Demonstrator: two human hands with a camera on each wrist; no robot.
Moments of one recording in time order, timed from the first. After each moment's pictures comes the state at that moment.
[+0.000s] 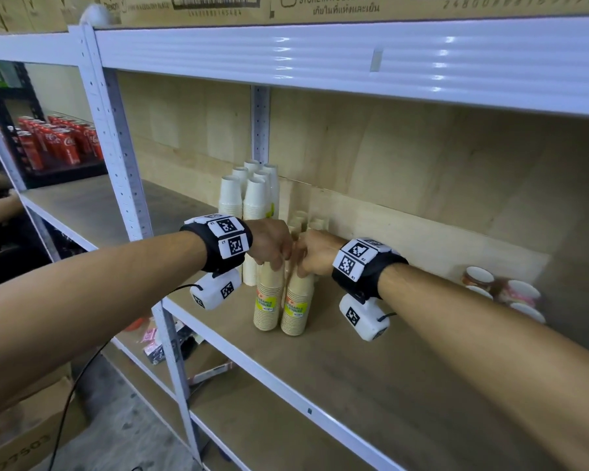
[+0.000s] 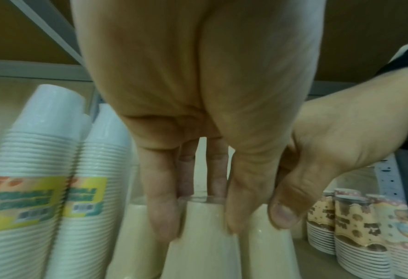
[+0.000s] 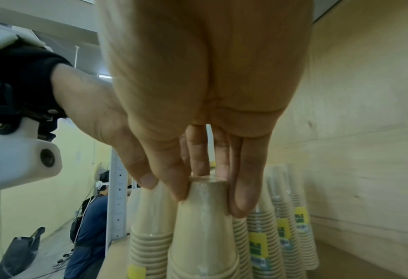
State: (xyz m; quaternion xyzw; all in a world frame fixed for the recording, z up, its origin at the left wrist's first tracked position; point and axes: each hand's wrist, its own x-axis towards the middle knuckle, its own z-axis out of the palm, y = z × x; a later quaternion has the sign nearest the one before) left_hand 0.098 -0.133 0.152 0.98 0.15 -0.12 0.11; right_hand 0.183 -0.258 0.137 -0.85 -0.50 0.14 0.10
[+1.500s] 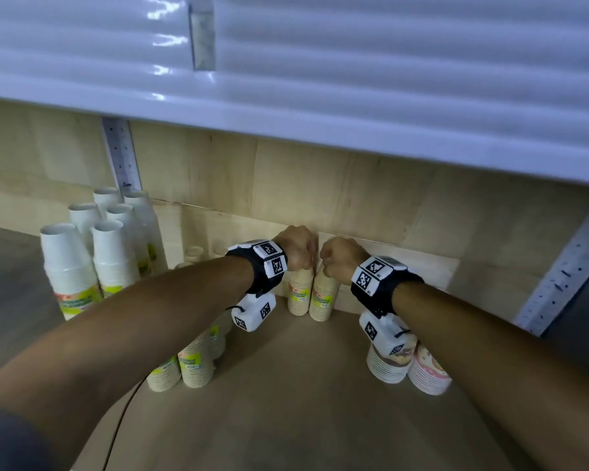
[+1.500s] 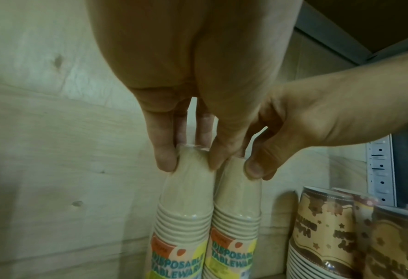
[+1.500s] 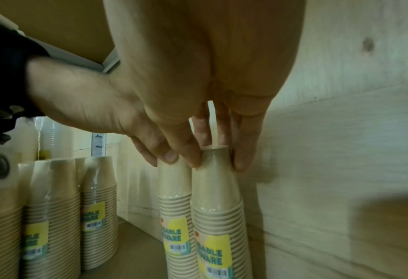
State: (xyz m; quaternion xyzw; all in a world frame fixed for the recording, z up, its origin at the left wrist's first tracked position) left_hand 0.345 -0.213 0.130 0.98 0.02 0.02 0.19; right_hand 0.382 -0.352 0.122 -0.95 -0.27 0.01 0.13
